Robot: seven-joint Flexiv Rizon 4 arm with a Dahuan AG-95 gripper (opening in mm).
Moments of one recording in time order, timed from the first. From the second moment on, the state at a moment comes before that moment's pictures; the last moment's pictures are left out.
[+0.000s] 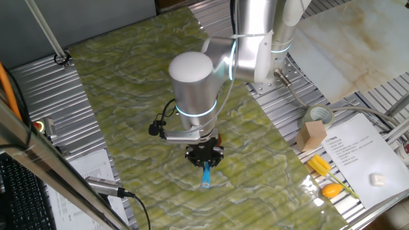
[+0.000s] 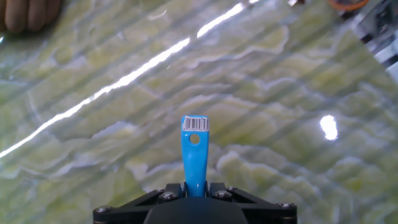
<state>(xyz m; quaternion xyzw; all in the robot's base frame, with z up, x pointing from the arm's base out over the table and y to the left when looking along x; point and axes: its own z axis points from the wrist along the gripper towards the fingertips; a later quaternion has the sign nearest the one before) 0.465 0.309 0.084 -0.48 0.87 0.10 0.06</state>
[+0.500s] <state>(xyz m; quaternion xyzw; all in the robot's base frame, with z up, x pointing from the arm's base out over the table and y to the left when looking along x) 0.488 0.315 0.084 -0.47 0.88 0.10 0.06</state>
